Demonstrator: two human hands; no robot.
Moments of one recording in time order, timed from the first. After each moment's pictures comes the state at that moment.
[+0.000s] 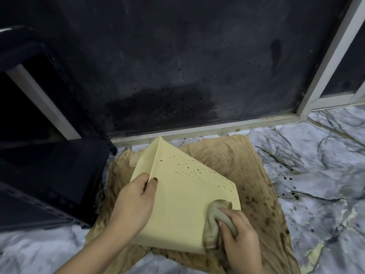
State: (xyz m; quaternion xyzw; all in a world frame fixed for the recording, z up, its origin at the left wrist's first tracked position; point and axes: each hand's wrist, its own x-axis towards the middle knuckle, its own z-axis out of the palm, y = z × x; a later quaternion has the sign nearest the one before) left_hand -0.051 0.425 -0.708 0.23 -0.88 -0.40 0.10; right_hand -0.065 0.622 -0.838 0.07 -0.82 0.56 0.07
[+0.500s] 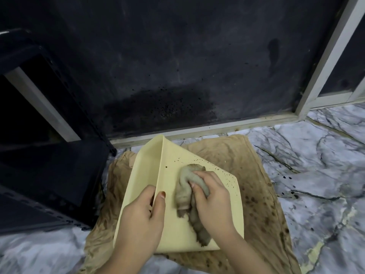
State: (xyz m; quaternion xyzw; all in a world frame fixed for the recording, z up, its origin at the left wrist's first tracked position) left_hand -0.028 0.446 -0.722 0.18 -0.89 -0.37 0.17; right_hand -0.104 0.567 -0.772 0.15 -0.78 0.61 0.07
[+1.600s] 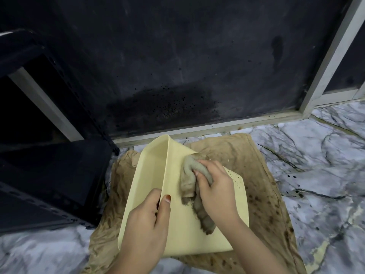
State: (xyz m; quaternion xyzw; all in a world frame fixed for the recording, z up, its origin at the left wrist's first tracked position) left_hand -0.019 0.451 -0.718 0.16 -0.90 -0.38 0.16; right_hand -0.120 0.563 -0.761 0.16 -0.78 0.60 0.10
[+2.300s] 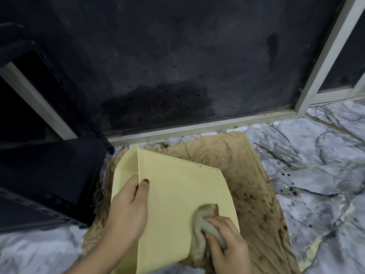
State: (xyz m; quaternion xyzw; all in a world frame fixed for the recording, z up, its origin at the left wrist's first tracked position) left_hand -0.039 0.438 -0.704 0.27 -0.83 -0.47 0.14; right_hand -0.046 0.611 -0.837 0.16 -0.80 0.57 0.11
